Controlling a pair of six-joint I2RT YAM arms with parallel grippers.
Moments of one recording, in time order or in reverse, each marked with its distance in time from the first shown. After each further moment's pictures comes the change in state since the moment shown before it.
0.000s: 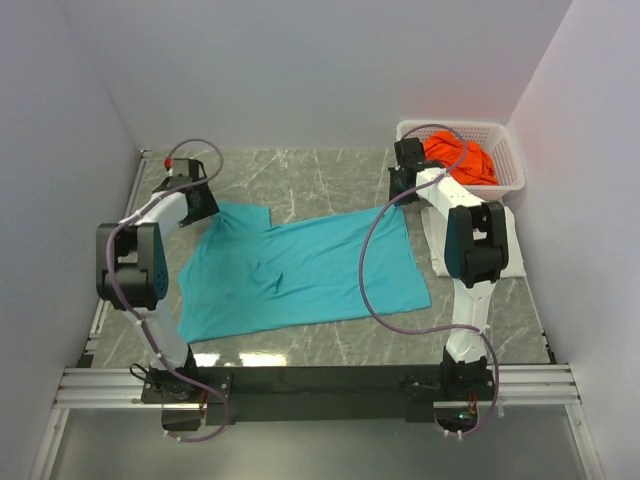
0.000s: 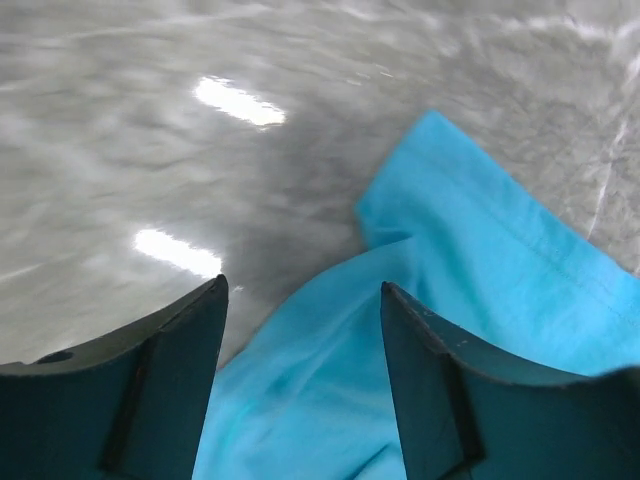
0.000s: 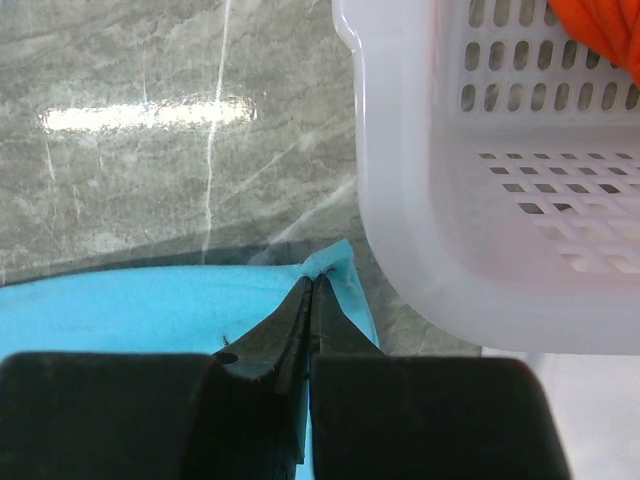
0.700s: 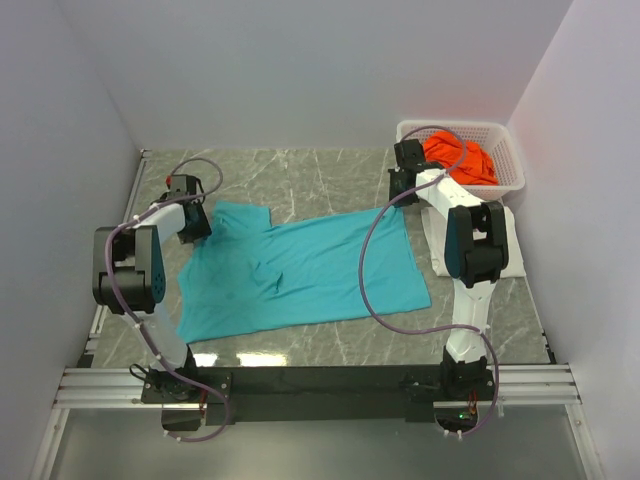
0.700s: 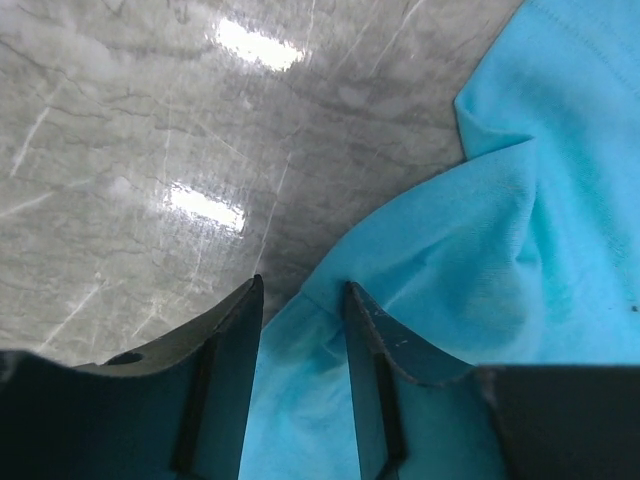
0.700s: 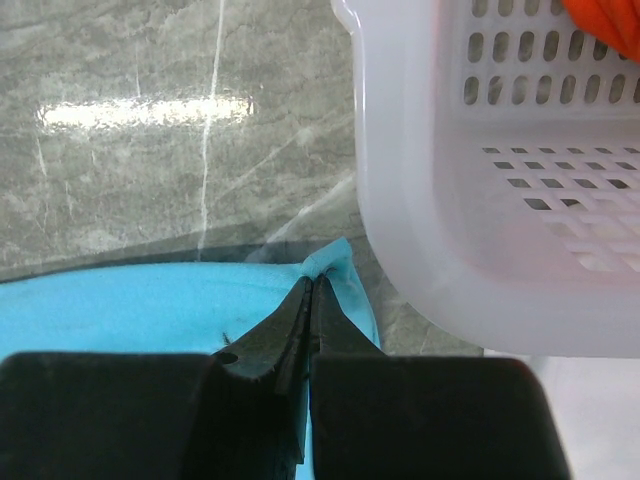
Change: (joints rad) left arm 0.038 -0.063 -0.153 -0.011 0.029 0.073; right arm 0.000 0.000 -0.014 0.007 -0.002 0.000
